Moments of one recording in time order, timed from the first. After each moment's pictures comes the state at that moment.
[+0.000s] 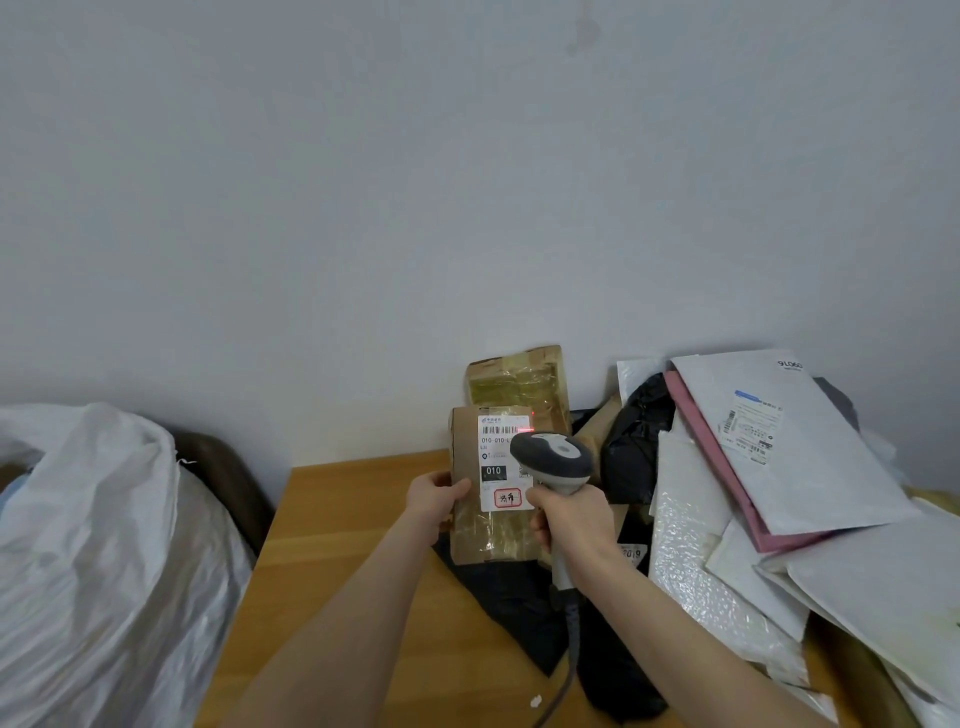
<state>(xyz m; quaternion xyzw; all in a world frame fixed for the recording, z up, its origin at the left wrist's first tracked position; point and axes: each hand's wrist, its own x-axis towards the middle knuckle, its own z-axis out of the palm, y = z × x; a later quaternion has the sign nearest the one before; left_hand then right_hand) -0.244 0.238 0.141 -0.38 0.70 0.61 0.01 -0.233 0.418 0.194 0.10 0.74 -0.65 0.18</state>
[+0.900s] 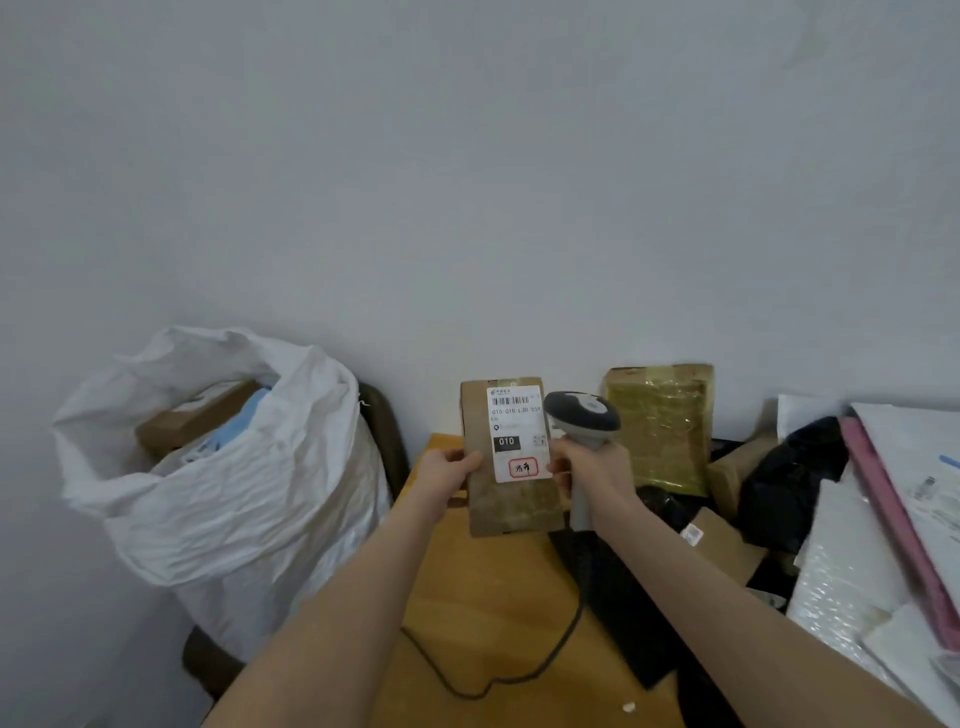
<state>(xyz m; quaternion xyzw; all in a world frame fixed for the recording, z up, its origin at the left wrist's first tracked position) -0.130 0.160 0.195 -0.40 0.66 0.62 -0.11 -0.205 0.334 0.230 -0.04 0.70 -0.68 0.24</state>
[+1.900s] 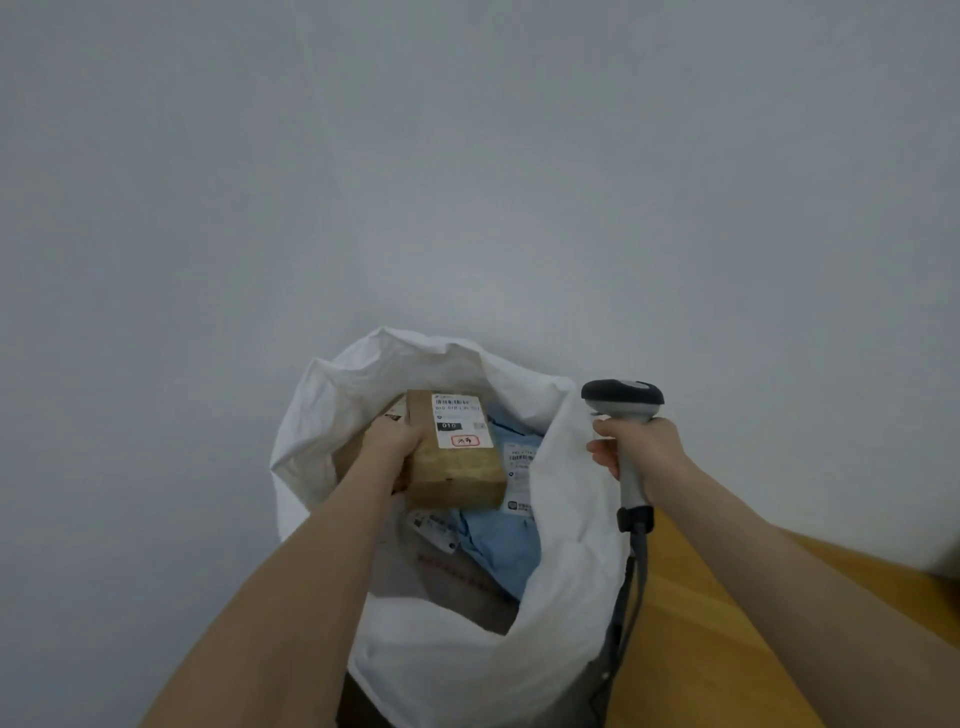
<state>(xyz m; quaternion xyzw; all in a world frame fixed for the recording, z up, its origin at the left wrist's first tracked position) 0.039 -0.358 0.227 -0.62 0.61 0.48 -0.16 -0.140 -0.122 0.251 -0.08 0.70 -0.63 0.32</state>
